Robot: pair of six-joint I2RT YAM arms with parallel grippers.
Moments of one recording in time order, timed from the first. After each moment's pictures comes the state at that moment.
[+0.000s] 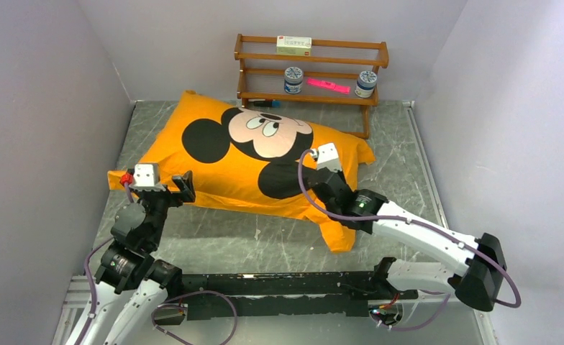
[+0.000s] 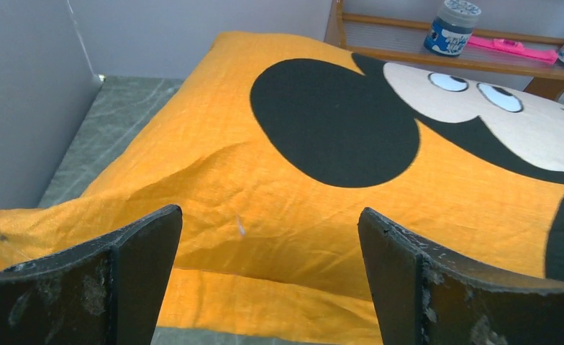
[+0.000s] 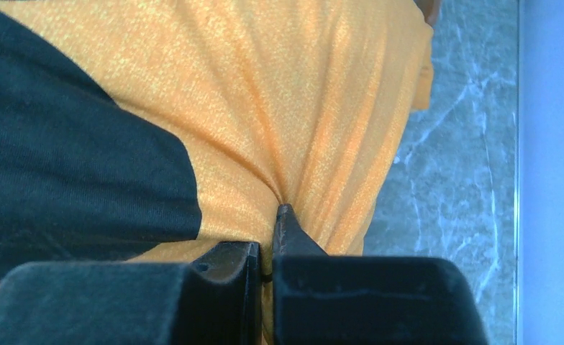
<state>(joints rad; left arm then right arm) -0.42 0.31 0.59 -0.26 -0.37 -0.11 0.93 1.13 0.88 -0.47 0.78 0.23</state>
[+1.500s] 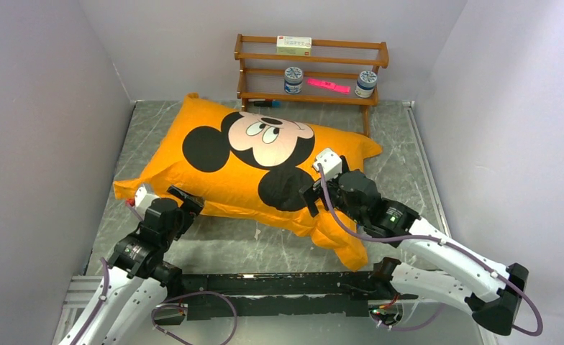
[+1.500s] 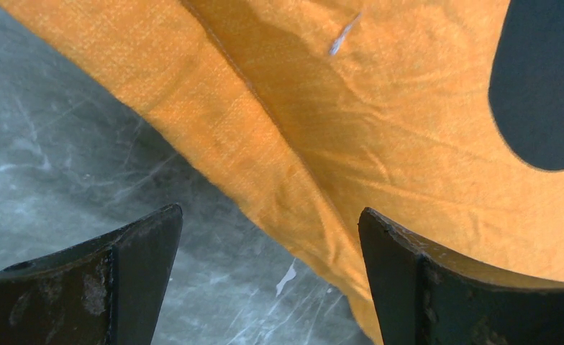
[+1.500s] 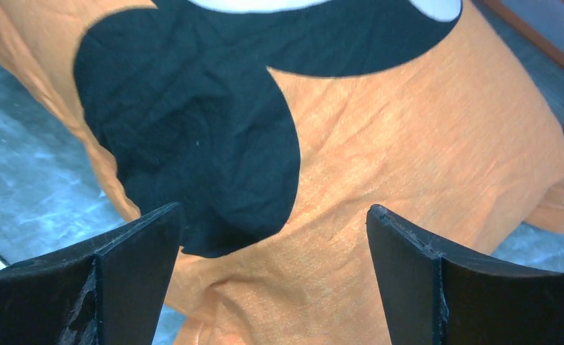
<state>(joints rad) -0.42 0.43 0.52 -0.74 -0.34 -1.16 0.89 0.87 0.82 -0.38 0.27 -0.02</state>
